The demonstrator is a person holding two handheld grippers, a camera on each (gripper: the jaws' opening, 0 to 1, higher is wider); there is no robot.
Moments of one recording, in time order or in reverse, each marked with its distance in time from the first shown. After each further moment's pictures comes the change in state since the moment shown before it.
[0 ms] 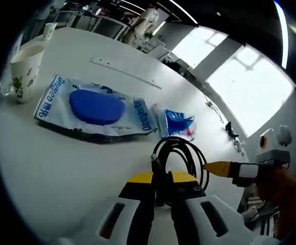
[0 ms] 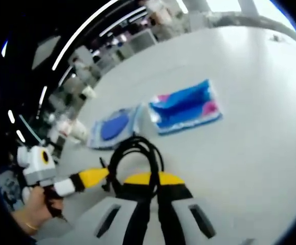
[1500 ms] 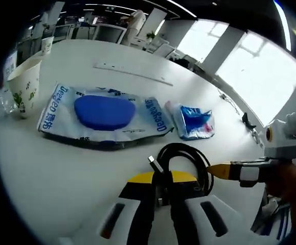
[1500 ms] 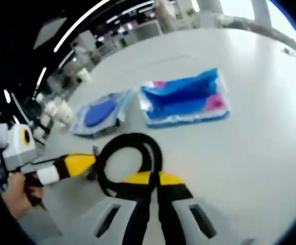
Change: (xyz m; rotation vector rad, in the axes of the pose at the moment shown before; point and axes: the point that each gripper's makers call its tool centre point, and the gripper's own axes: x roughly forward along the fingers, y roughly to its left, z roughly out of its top) left arm 0.014 0.024 0.000 0.111 0.000 0.144; right arm 0.037 -0.024 -0.010 -0.126 0.056 -0.051
